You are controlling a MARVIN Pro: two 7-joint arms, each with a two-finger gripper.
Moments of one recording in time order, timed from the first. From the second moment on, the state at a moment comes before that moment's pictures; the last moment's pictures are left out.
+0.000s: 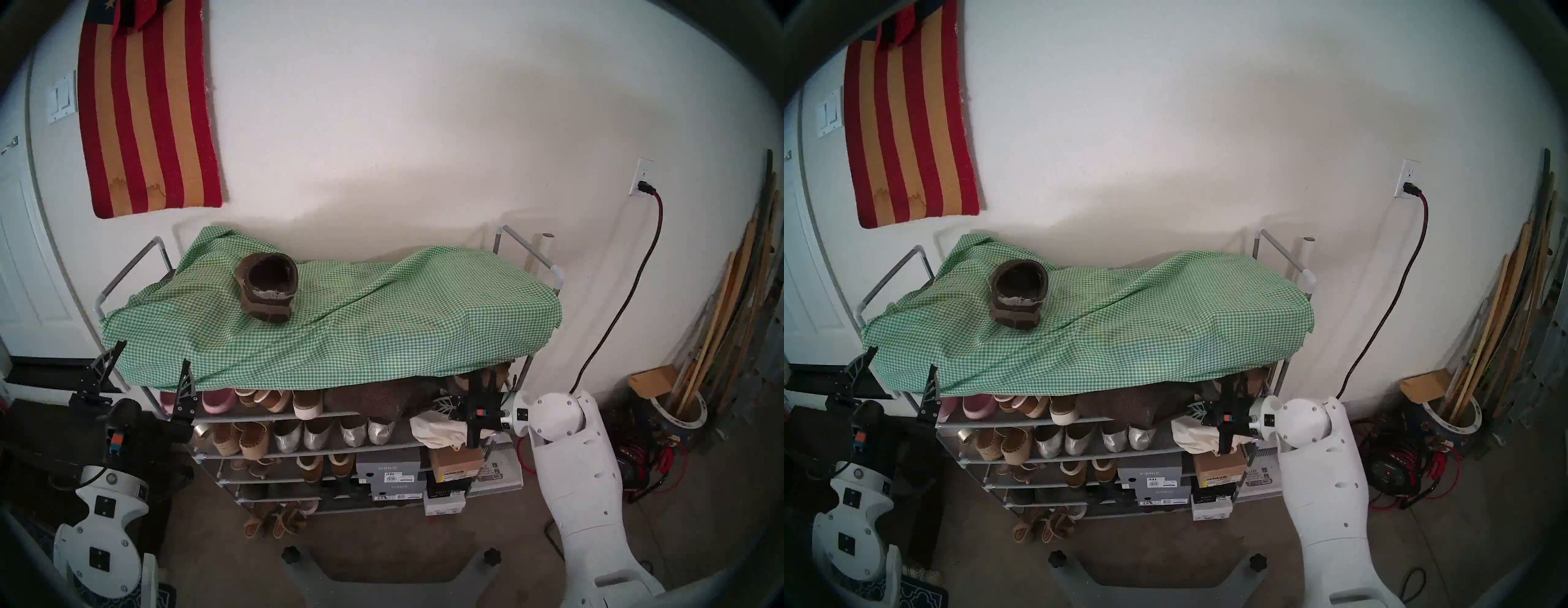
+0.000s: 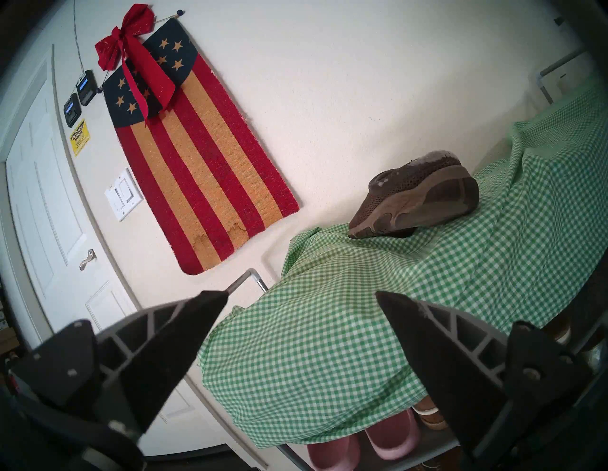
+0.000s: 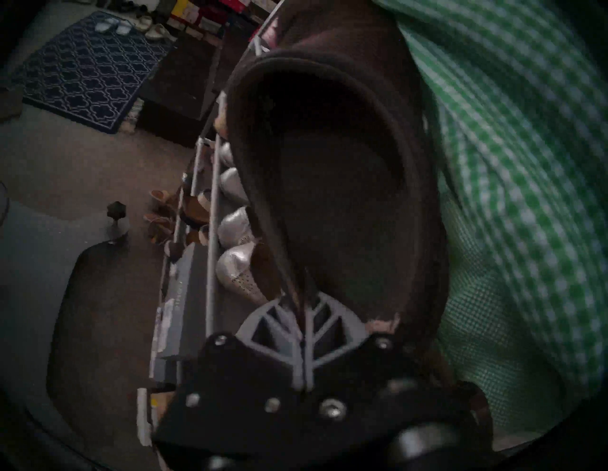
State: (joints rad) left arm 2.45 -1.50 -1.98 -2.43 0.24 -0.15 0.07; right arm -1.46 -1.49 1.68 -1.47 -0.73 -0.56 1.19
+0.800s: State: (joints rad) left arm 2.45 -1.50 -1.98 -2.43 0.24 -0.15 0.06; right arm -1.75 -1.33 1.58 -1.81 -0.52 -0.56 1.27
